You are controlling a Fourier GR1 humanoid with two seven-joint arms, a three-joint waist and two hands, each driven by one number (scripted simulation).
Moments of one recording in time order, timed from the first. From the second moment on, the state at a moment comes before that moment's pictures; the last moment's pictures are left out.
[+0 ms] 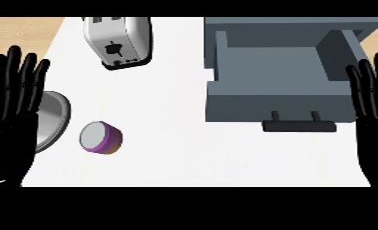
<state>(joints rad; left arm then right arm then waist) -0.03 0.14 0.02 -2.10 0.04 0.01 0.00 0.01 -0.10 -0.05 -2.10 -0.03 -0.01 0.00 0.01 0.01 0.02</state>
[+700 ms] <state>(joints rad) 0.22 0.36 -0.01 -2.10 0.35 -0.42 0.05 0.09 -0.09 -0.04 -2.07 0.00 -0.03 0.15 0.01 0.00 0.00</state>
